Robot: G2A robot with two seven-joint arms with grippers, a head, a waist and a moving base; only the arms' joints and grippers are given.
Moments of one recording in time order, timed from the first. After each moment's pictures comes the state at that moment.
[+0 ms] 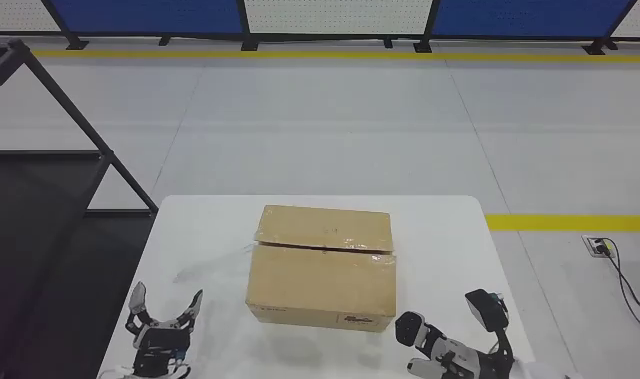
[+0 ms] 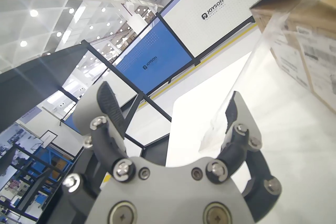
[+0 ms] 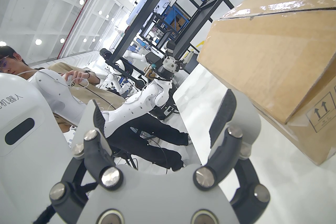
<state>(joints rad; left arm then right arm) 1.56 -1.23 -1.61 -1.66 1.90 0.29 0.48 -1.42 -0.92 1.38 -1.86 0.14 -0.73 0.66</state>
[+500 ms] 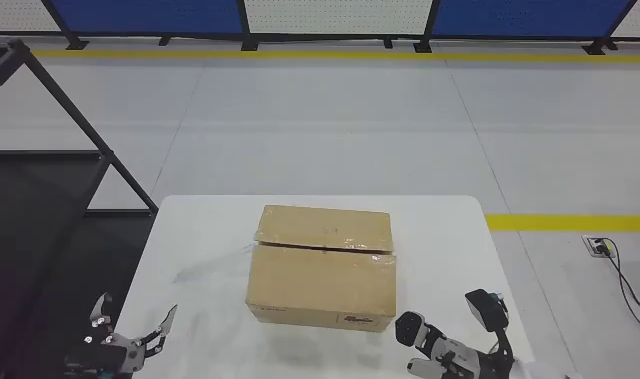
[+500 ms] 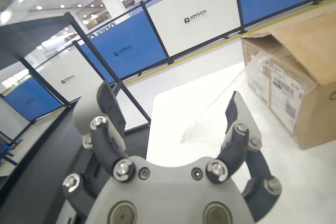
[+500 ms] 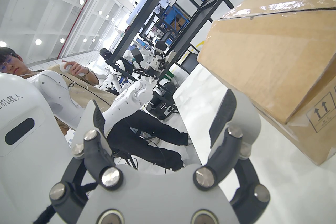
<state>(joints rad) 1.75 -1.21 -1.85 -1.87 1.53 -0.14 0.47 -1.42 -0.92 1.38 -1.86 0.14 -0.73 0.66</state>
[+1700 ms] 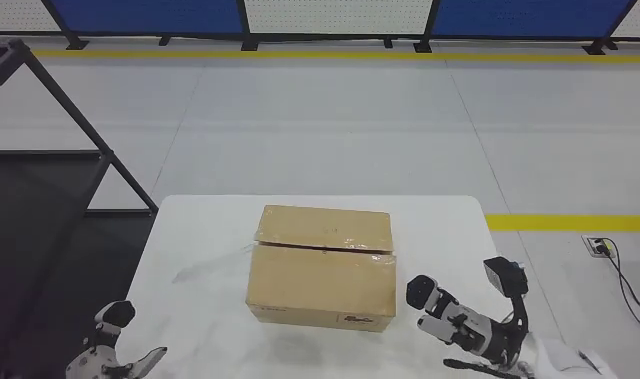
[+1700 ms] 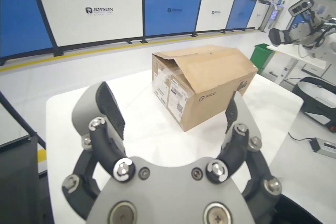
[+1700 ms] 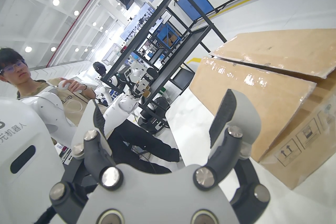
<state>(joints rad) 1.73 -1.13 -2.05 -1.87 0.86 -0.97 0.04 -1.31 -0.93 1.44 -1.87 0.19 -0.63 0.65</state>
